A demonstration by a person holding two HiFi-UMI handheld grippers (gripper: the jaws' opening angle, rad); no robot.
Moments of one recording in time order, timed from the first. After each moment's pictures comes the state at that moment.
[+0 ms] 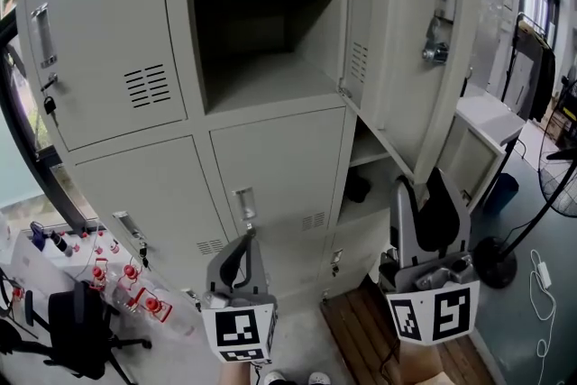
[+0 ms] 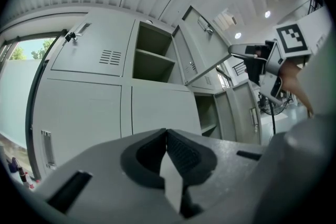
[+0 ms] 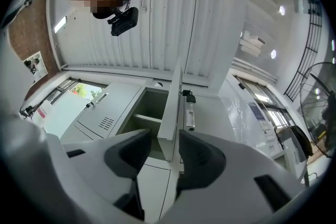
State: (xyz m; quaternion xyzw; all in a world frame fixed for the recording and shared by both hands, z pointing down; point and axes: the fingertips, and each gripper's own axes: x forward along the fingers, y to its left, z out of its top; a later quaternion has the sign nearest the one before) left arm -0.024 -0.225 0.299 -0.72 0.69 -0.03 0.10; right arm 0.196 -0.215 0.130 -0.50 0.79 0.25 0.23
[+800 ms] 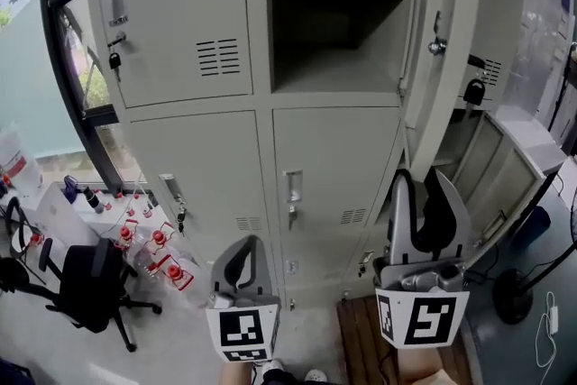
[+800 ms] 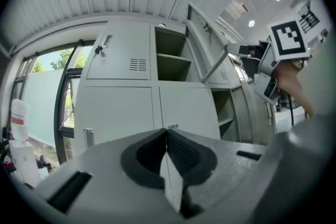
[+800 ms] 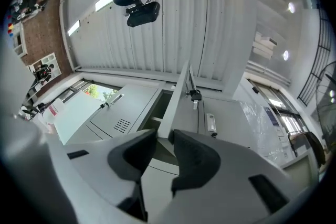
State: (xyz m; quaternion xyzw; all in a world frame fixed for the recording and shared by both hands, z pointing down) left arm -0.070 -0.165 0.308 -0.64 0.76 -0.04 0.07; right arm 0.130 -0.201 0.129 -0.46 0.81 0.30 0.22
